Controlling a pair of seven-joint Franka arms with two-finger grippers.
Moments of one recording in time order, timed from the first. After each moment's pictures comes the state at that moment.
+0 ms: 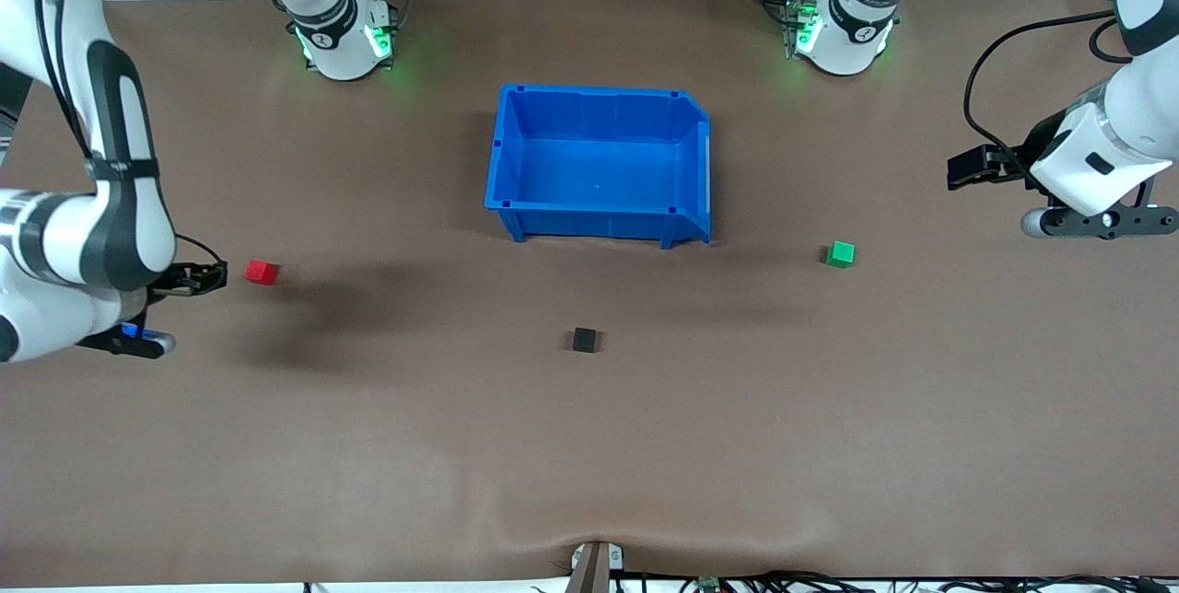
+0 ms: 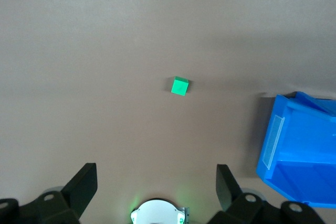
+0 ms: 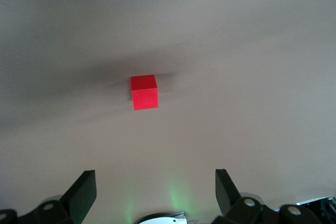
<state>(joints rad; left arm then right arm) -0.03 0.09 -0.09 -1.58 0.04 1.49 -0.10 -0.06 0.59 -0.08 -1.49 -0.07 1.51 0.10</state>
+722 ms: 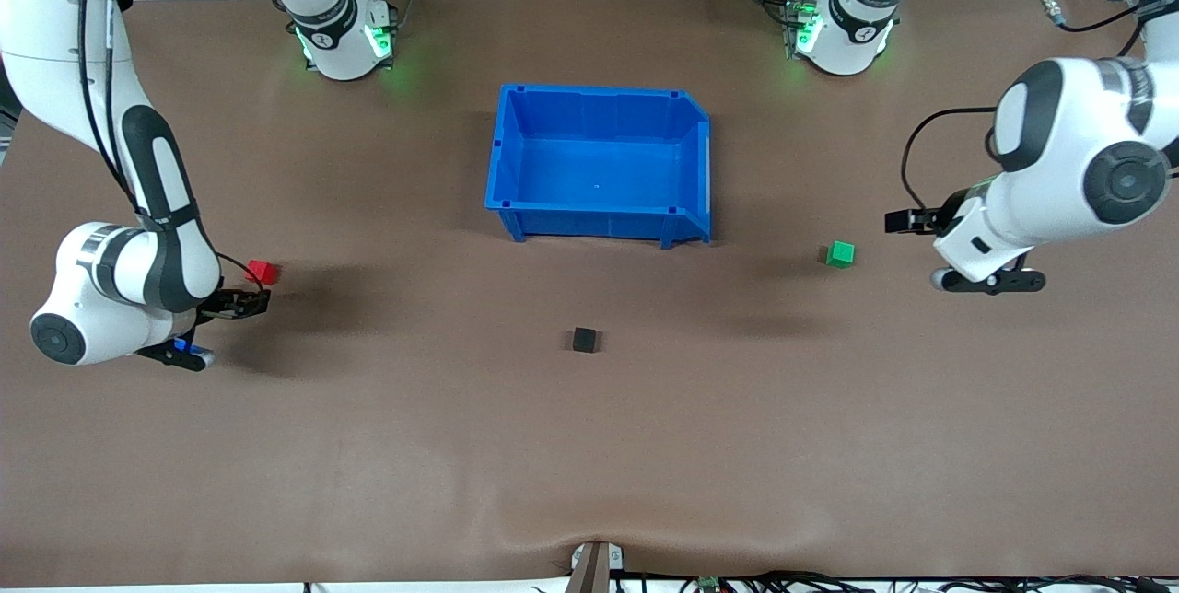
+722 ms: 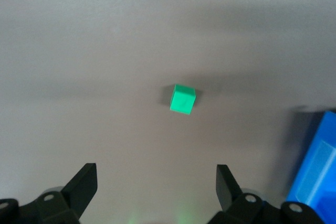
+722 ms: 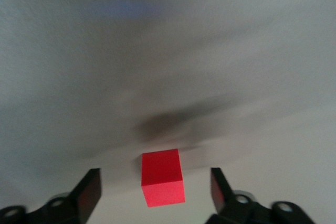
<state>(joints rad) -0.02 0.18 -0.09 -1.92 0.04 1.86 -0.10 -0.08 0.69 -0.11 -1.65 0.04 1.84 0.09</state>
